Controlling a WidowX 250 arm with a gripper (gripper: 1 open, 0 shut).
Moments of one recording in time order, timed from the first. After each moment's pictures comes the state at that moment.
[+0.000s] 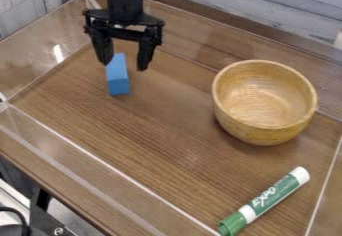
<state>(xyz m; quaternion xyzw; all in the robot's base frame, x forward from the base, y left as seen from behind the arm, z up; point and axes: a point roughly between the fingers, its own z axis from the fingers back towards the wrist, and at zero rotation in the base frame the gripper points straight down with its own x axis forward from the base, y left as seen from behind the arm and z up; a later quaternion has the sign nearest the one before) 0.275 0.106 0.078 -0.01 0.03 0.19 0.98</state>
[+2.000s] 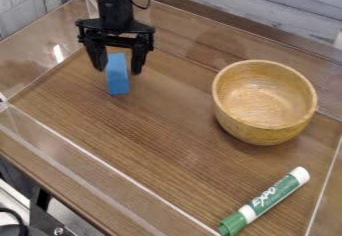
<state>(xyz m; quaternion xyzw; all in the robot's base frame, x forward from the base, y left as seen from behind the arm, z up) 0.280 0.120 0.064 -0.01 0.01 0.21 0.98</state>
